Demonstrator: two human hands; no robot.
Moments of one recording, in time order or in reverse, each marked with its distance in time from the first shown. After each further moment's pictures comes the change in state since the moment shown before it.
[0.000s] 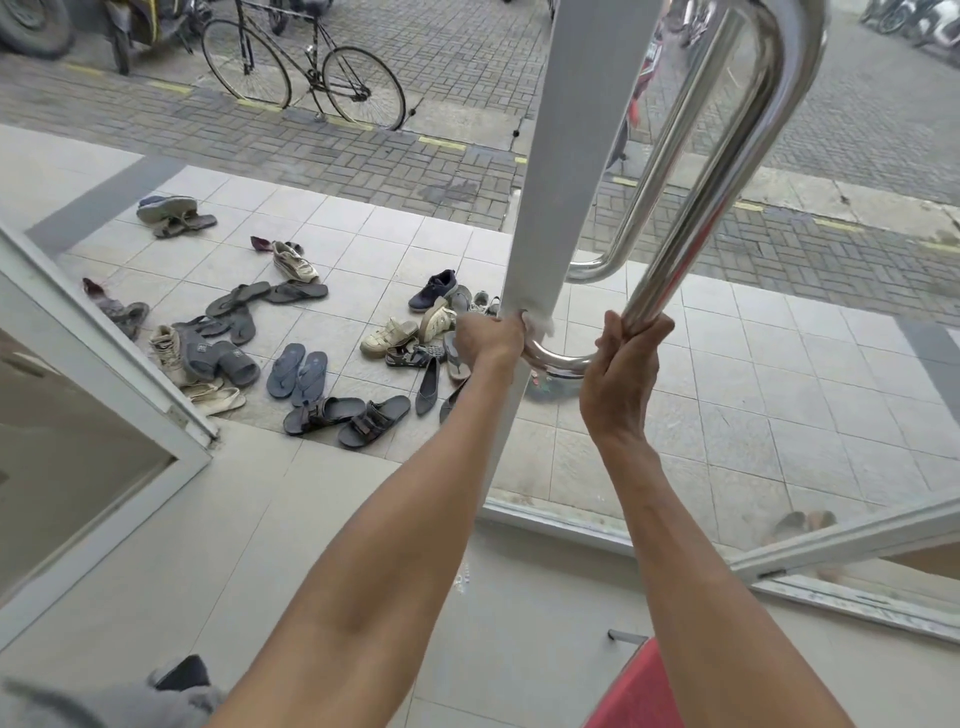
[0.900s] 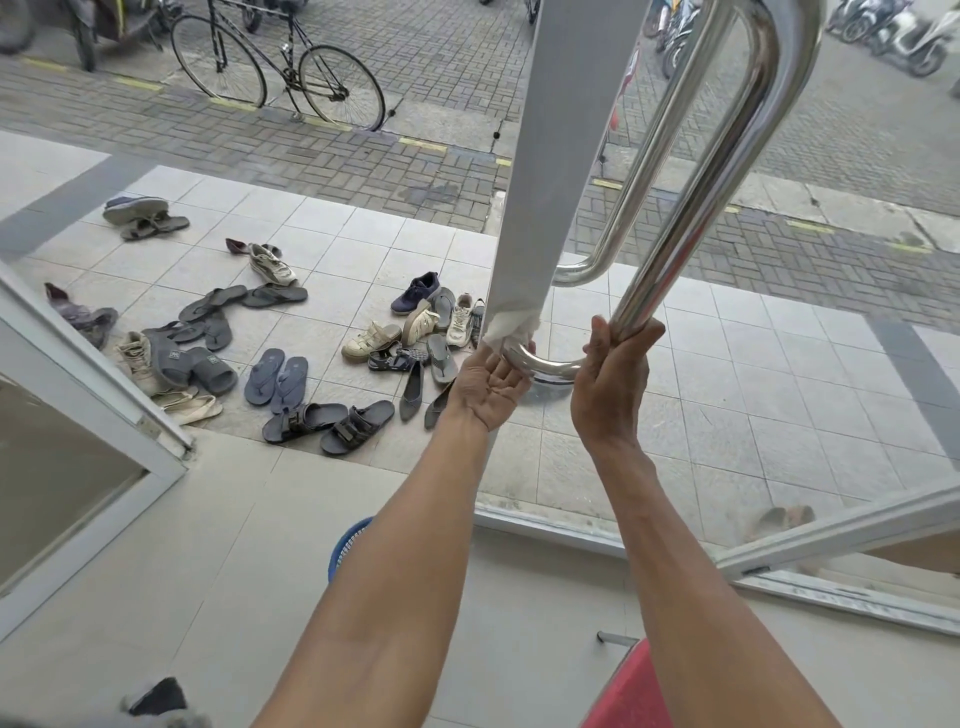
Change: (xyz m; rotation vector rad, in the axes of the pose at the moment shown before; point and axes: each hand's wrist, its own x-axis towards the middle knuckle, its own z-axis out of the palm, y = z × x) left_hand 0.013 -0.054 -0.002 -0.952 -0.621 -0.525; right_hand 0.001 0.004 0.001 -0.028 -0.004 -0.026
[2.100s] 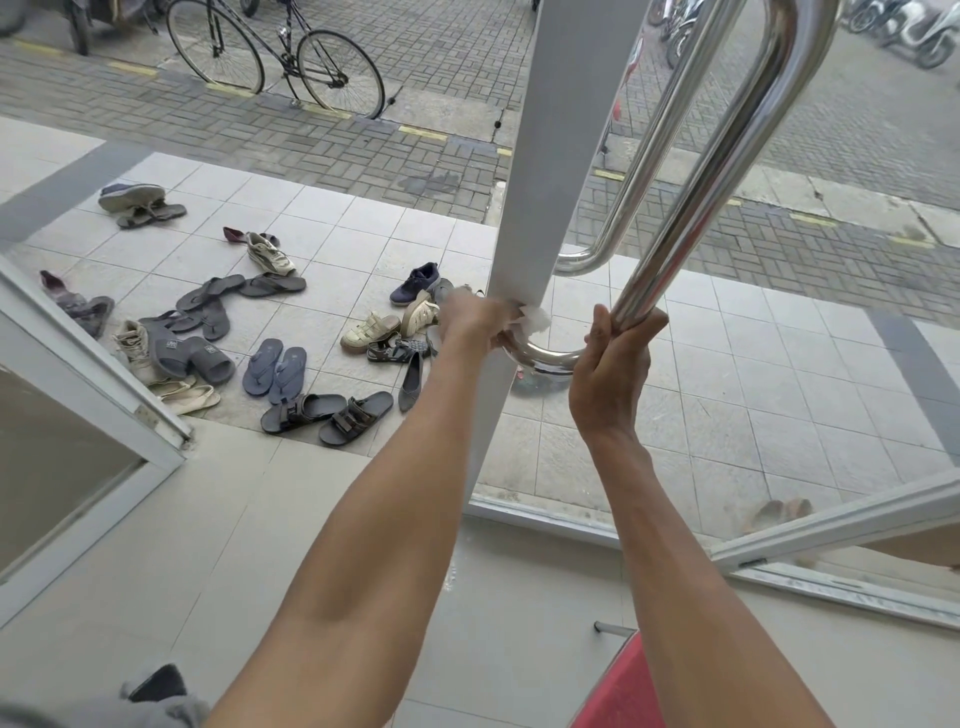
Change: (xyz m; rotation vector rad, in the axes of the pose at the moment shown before) left_hand -0.005 0.040 0.059 1.155 0.480 0.267; right_hand -0.001 -0.001 0.003 0.024 0.034 -0.009
